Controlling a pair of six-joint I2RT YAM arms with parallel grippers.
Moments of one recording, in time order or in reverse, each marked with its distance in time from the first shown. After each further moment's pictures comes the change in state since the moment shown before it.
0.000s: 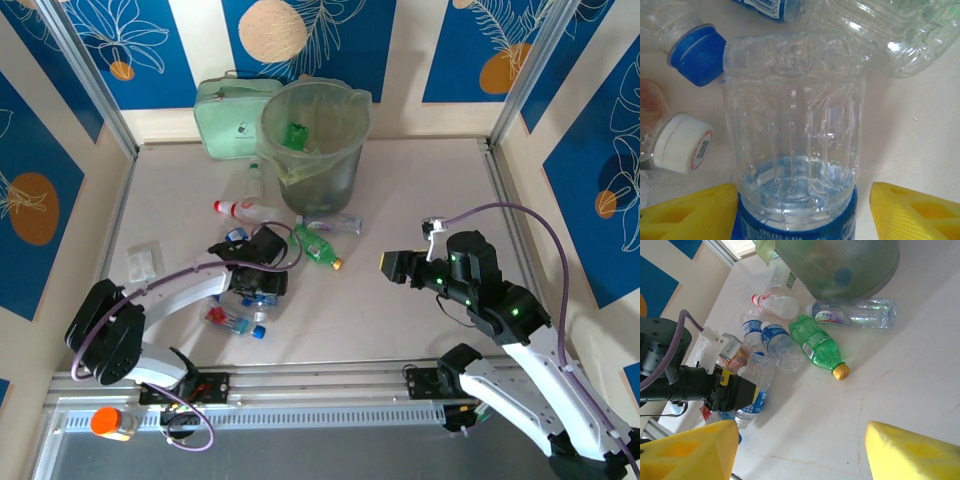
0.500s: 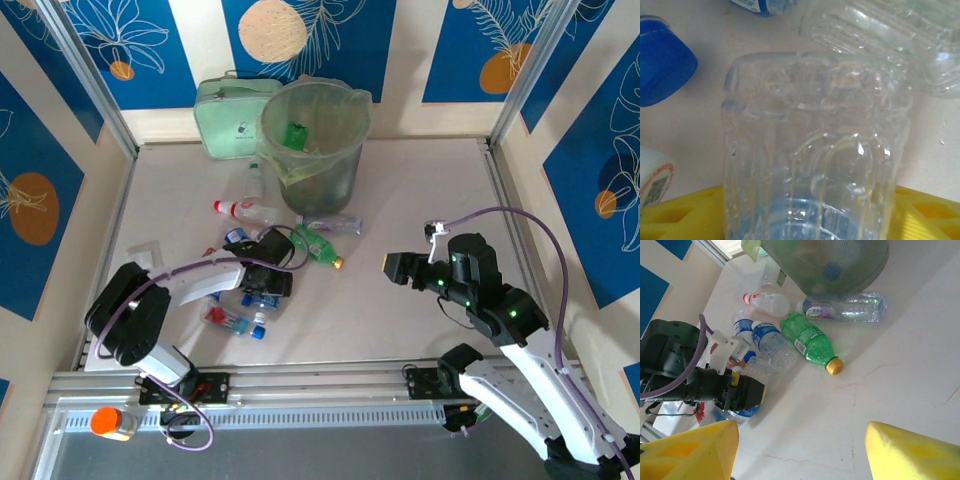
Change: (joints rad) left arm 0.000 0.129 -0.003 0.088 0.008 -0.016; right arm -0.043 -0.024 -0.038 0.000 -0.023 0.001
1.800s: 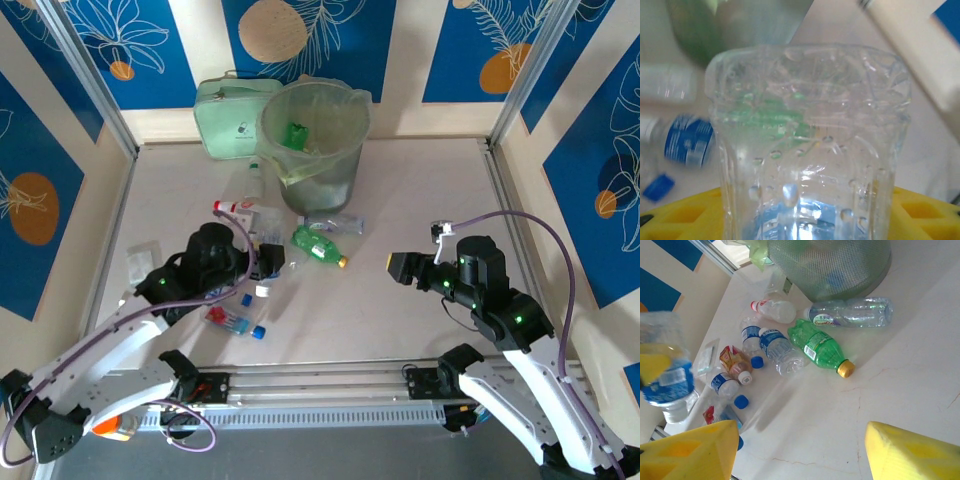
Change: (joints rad) left arm 0.000 -0.674 -0.041 0.185 0.120 0.106; right arm -0.049 -0.033 0.002 0.000 -0.050 0.005
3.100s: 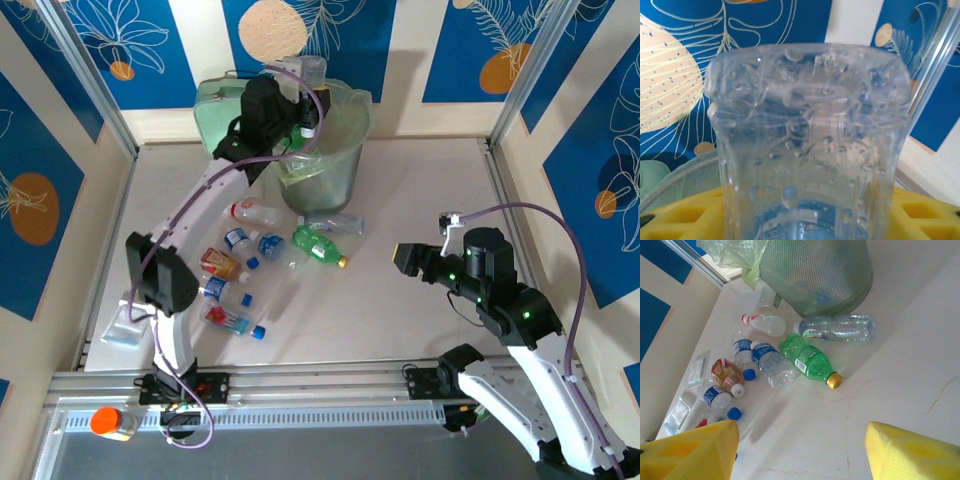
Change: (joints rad) left arm 0.196 1.070 1.191 0.289 -0.006 0.301; right arm -0.036 0.049 0.100 -0.059 0.039 -0.024
